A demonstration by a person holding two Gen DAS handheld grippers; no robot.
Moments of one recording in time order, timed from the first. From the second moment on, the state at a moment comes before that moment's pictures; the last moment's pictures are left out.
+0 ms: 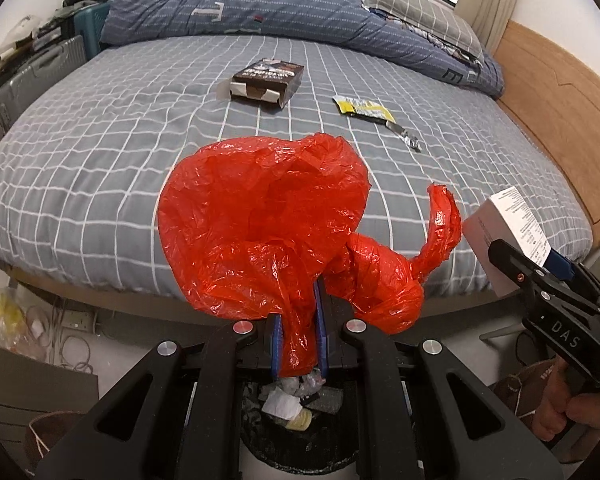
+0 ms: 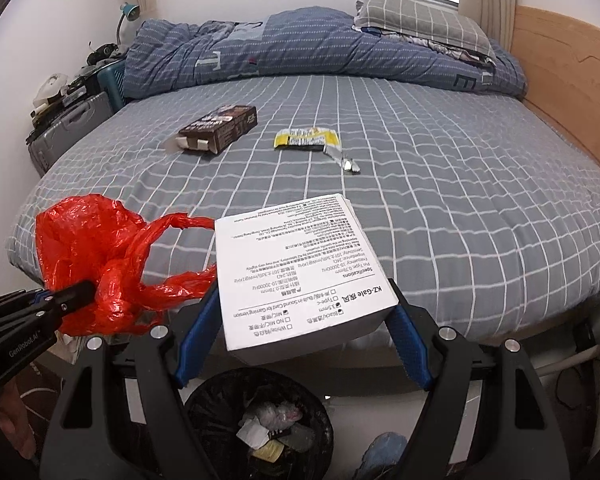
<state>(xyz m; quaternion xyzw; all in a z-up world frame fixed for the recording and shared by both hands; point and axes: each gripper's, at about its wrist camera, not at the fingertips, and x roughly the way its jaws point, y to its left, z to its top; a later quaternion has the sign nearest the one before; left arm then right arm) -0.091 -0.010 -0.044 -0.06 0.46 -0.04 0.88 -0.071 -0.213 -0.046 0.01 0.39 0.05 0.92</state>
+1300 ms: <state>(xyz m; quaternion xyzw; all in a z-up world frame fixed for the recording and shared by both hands) -0.169 -0.008 -0.120 -0.04 0.55 -0.01 0.83 -0.145 -0.204 -0.106 0.01 0.48 0.03 0.88</state>
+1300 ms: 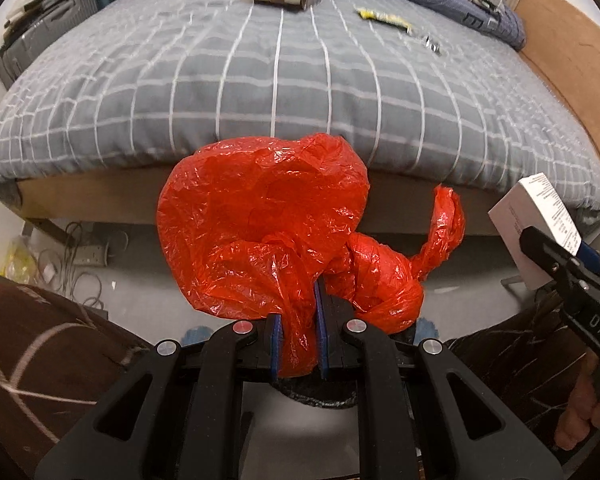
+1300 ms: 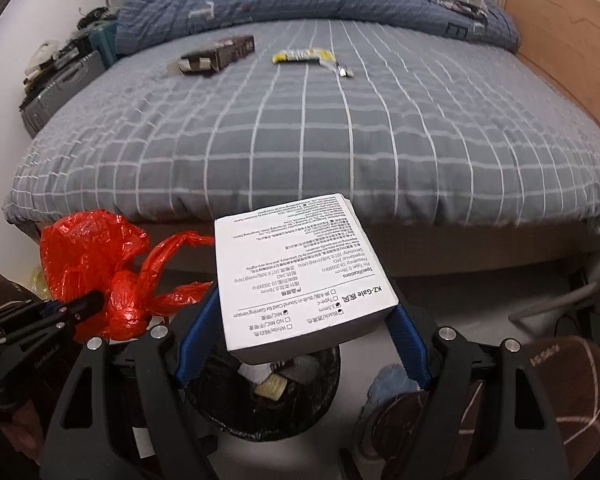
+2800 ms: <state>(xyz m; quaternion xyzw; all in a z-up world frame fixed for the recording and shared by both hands) -0.130 -0.042 -0.188 0.01 0.58 -0.02 0.81 -0.119 -0.213 -0.156 0.00 0.52 0.01 0.86</state>
